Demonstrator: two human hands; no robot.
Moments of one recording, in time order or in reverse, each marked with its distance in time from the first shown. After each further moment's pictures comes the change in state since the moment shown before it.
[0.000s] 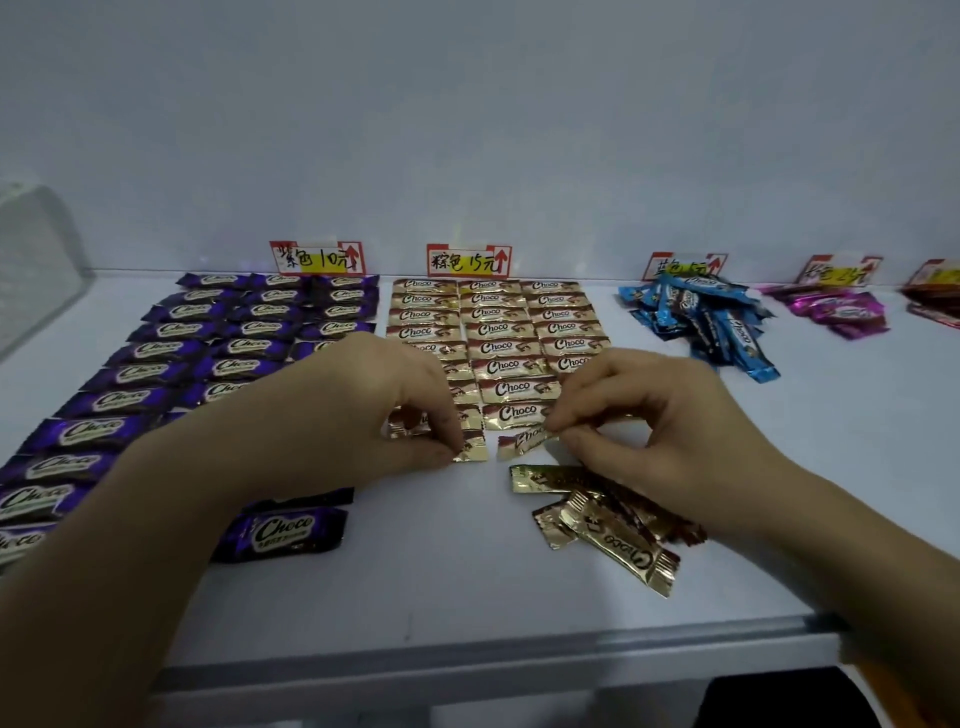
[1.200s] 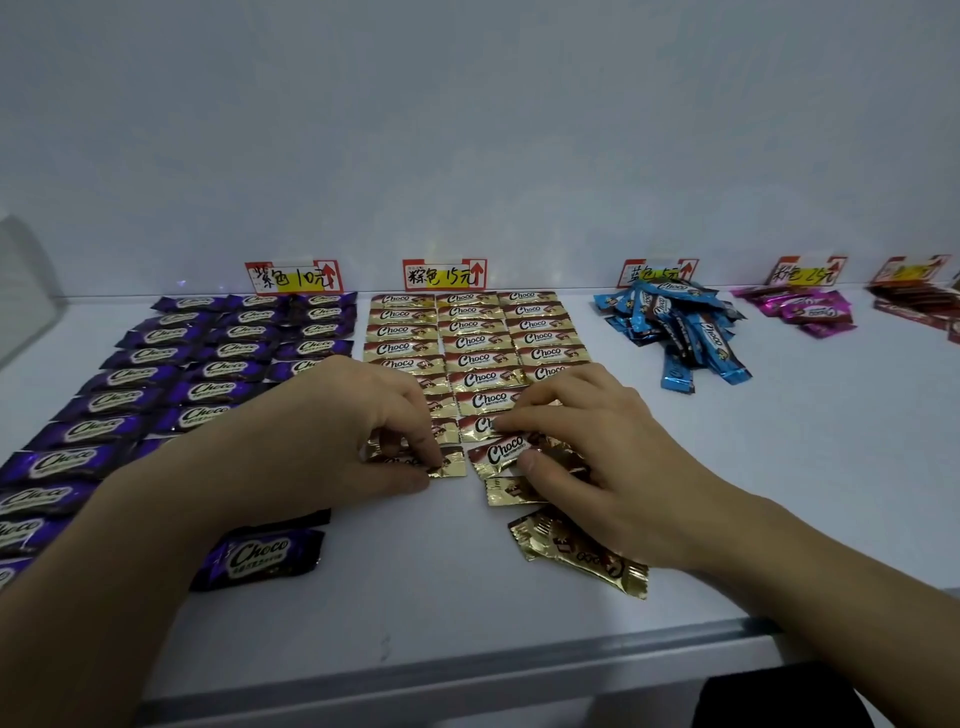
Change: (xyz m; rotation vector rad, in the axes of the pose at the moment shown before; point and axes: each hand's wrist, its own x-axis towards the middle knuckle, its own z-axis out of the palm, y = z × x) left_hand 0.003 -0.008 0.005 0.029 -0.012 0.021; right_hand -0.004 -0.007 0.016 -0.403 -0.133 0.058
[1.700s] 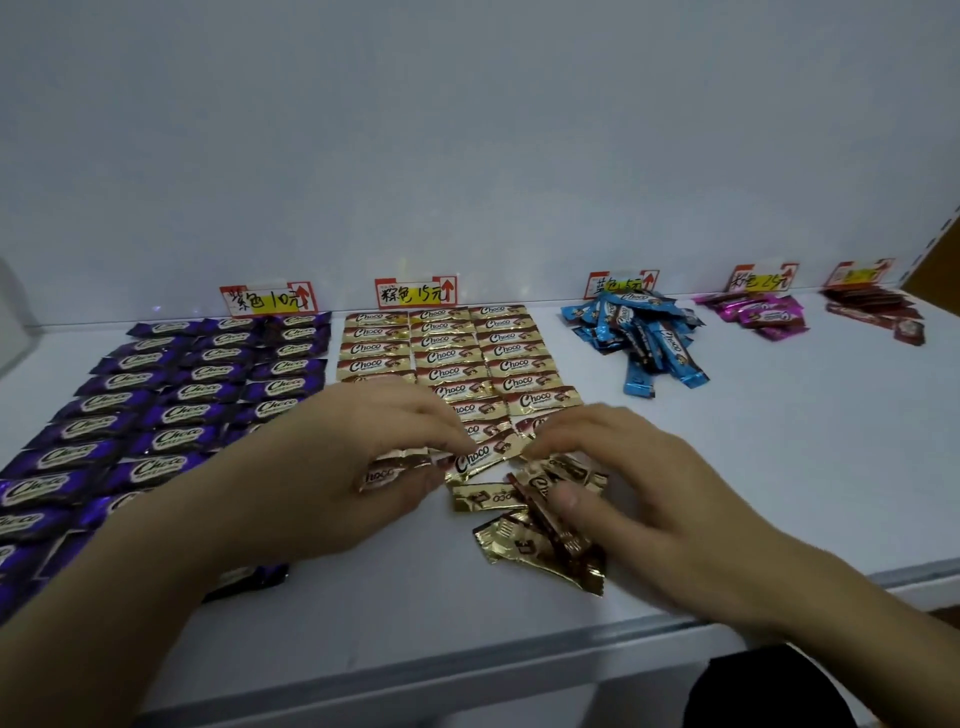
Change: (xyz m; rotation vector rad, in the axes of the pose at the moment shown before) left_hand 0.007 0.033 0.005 0.034 0.081 0.114; right_hand -0.050 0.009 -0.021 0.233 0.093 -0.005
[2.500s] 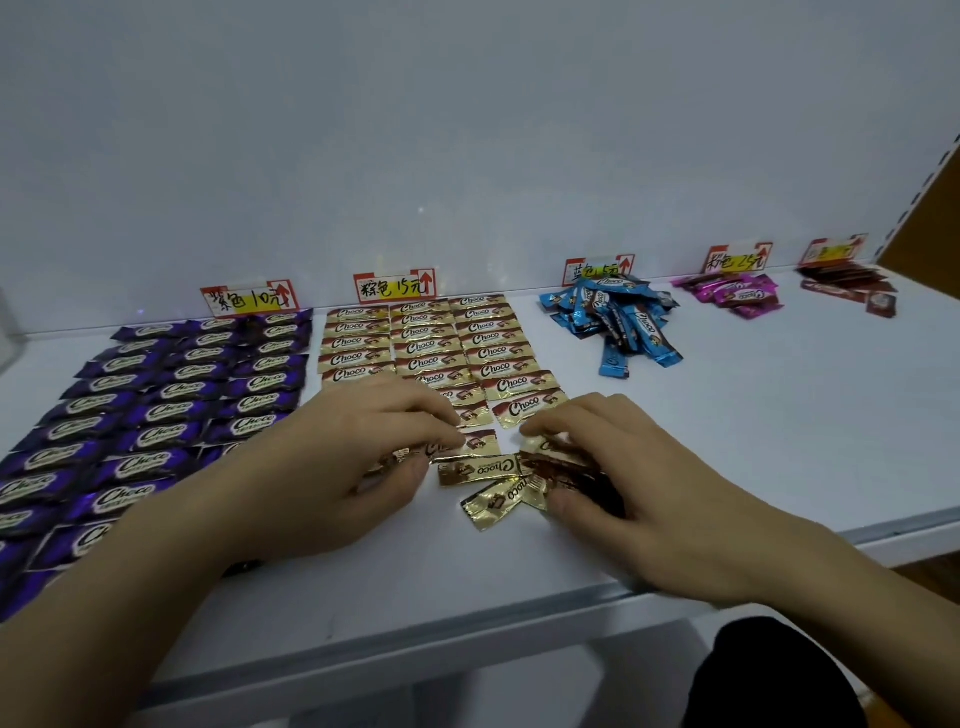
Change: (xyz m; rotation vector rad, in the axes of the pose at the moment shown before) left_hand 0.007 0.013 0.010 0.068 -0.068 -0.019; right_hand -0.017 0.009 -0.005 -0.172 -0.084 0.020
